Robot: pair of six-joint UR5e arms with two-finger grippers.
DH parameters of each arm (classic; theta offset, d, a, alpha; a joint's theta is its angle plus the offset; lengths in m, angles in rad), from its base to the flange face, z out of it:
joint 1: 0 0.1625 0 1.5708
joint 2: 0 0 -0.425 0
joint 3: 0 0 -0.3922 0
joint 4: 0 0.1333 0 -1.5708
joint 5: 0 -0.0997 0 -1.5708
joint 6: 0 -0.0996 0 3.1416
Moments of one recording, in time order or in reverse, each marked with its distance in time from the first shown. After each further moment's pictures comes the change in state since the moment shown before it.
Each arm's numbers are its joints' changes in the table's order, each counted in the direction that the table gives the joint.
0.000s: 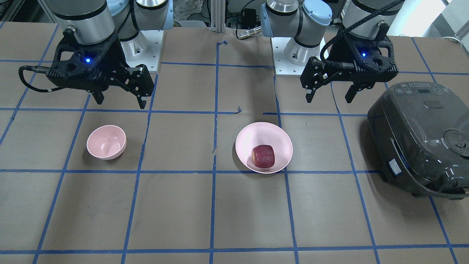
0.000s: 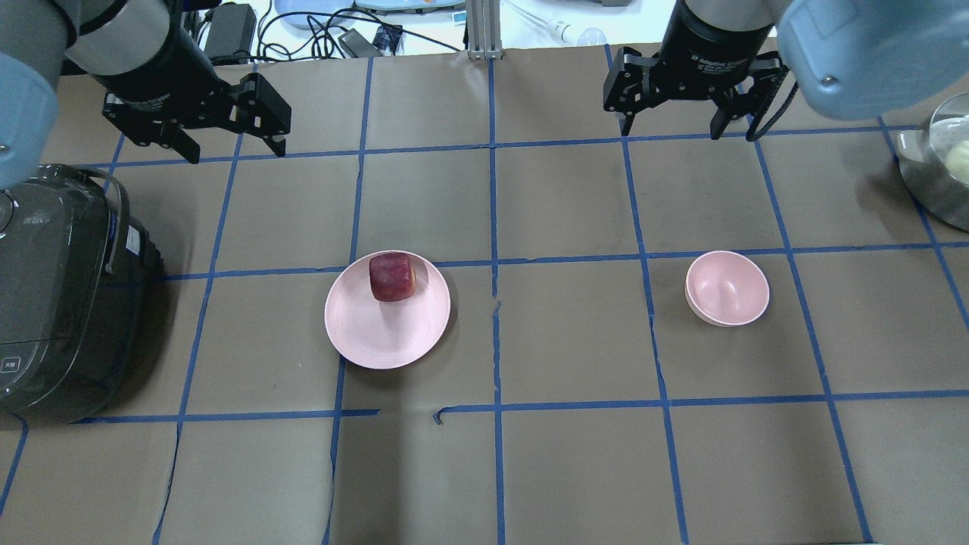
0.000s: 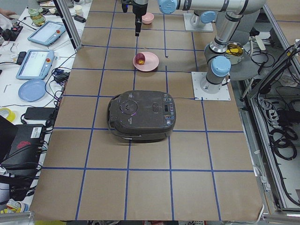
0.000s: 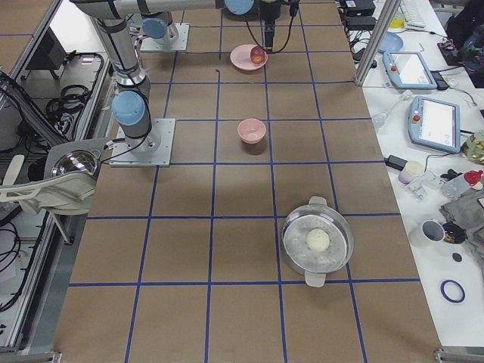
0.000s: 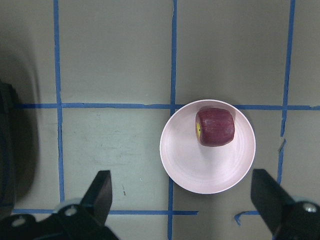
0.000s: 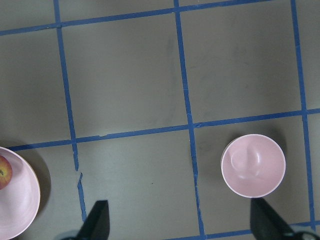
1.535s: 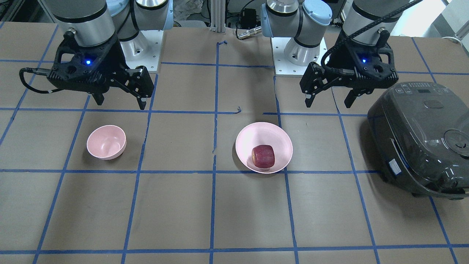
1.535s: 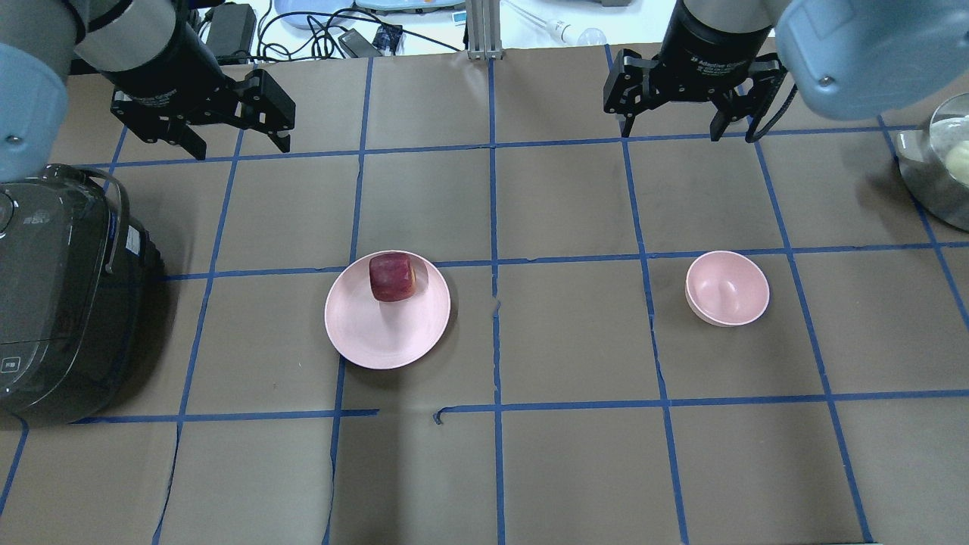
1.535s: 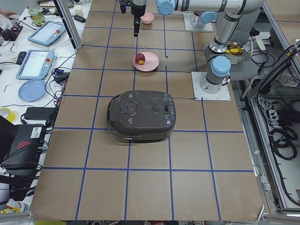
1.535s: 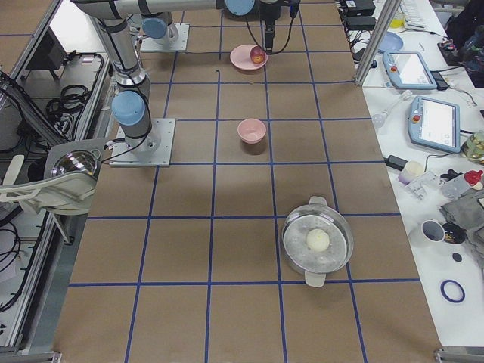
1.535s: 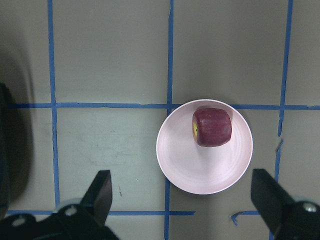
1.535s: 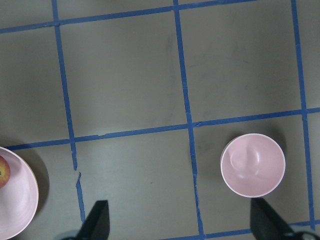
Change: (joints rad) left arm 0.004 -0.023 0.010 0.017 0.011 0.002; right arm -0.001 0.005 0.001 0.000 0.001 0.002
